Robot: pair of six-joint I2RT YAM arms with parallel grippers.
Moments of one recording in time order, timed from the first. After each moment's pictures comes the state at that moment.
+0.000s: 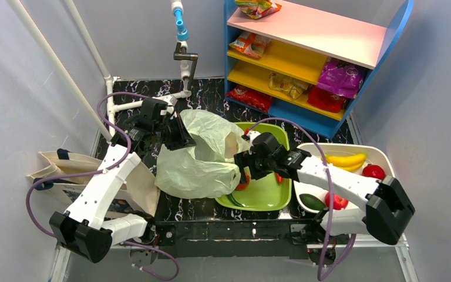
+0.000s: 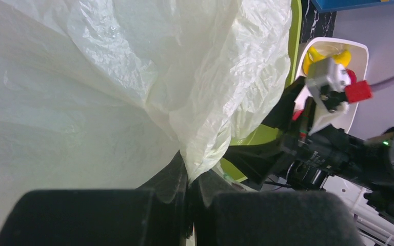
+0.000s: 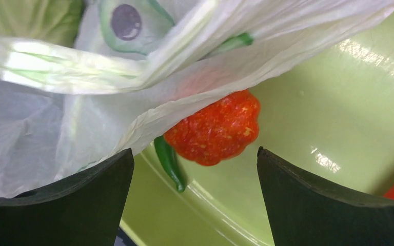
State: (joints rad) left arm -0.41 1.15 1.22 -0.88 0.27 -0.64; right arm 0.87 1.24 0.82 -0.43 -0.16 0.46
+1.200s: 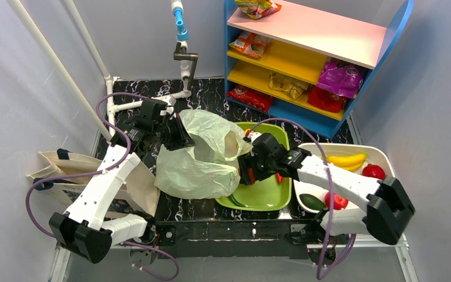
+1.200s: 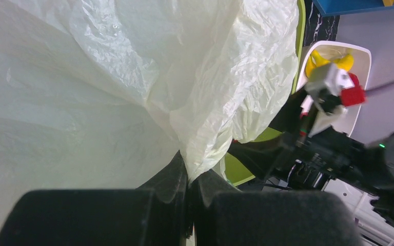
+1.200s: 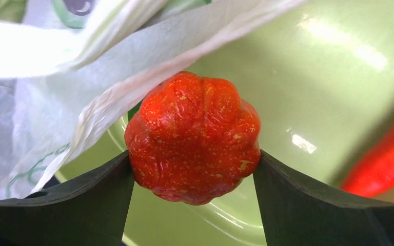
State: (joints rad) left arm -0.41 1.15 1.22 -0.89 0.25 -0.65; right arm 0.87 1.31 0.84 -0.49 -0.11 0.42
